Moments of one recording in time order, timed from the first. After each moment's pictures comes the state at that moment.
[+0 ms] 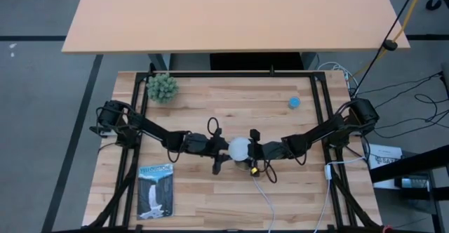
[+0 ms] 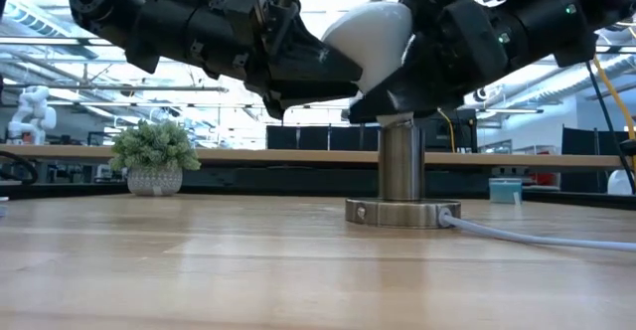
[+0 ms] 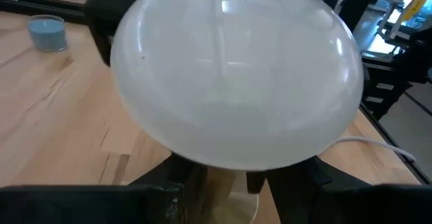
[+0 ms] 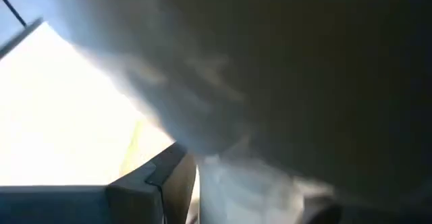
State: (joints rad) left arm -0.19 1.75 0.73 0.79 -0.08 -0.21; right arm 0.29 1.66 0.66 0.57 0.31 0.12
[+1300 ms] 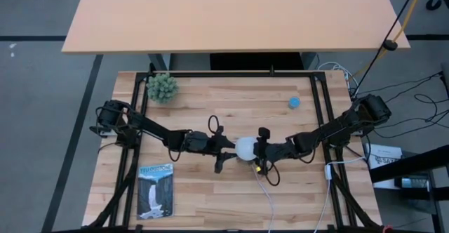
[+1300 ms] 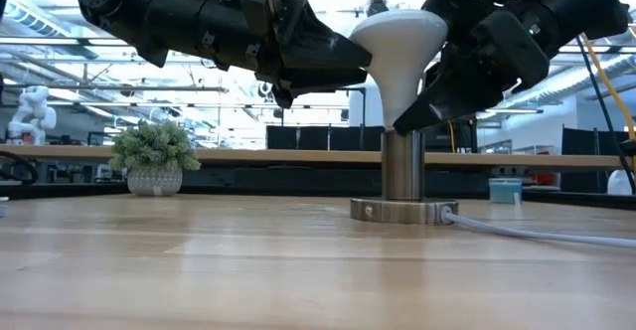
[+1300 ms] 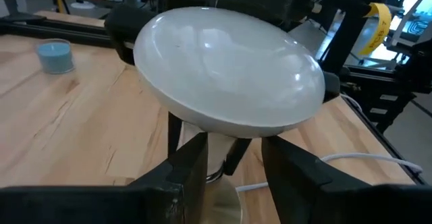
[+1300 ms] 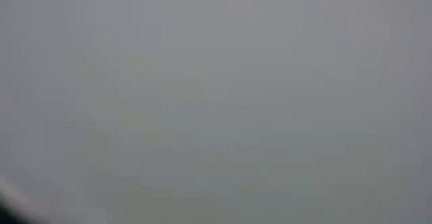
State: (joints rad) left arm -0.18 1.75 0.76 0.80 -0.09 -0.18; right arm 0.32 1.53 0.66 0.21 0.40 0.19
